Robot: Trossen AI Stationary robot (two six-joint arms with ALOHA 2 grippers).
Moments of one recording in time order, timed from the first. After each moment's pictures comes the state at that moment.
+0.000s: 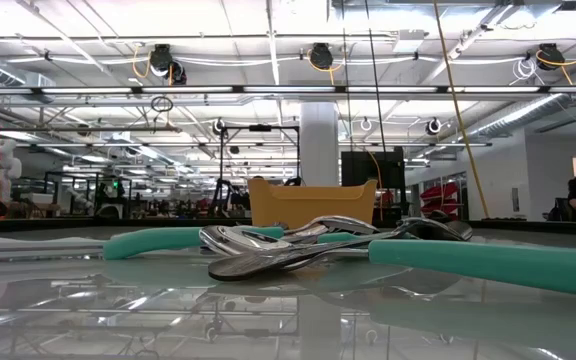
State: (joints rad) left arm -0.53 2.15 1.66 0.05 -0.62 -0.10; right arm 0.72 1.25 0.62 0.47 0.38 -0.02
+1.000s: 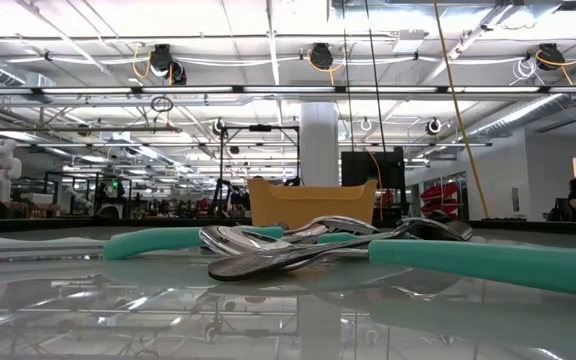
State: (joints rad) left arm -0.54 2.18 1.68 0.29 -0.69 0.03; right arm 0.78 1.13 0.62 0.37 0.37 -0.04
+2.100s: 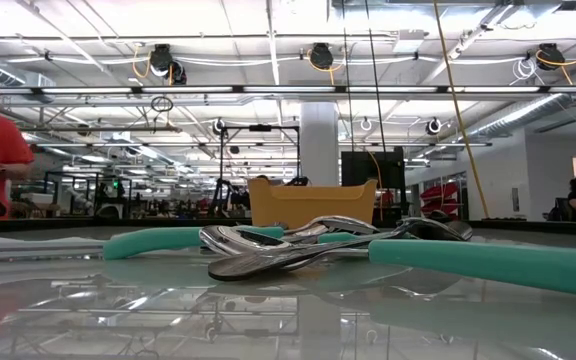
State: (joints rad) left arm -0.47 2.29 1.68 0.87 -0.38 0.13; right arm 0.91 1.13 0.62 0.64 0.37 -0.22
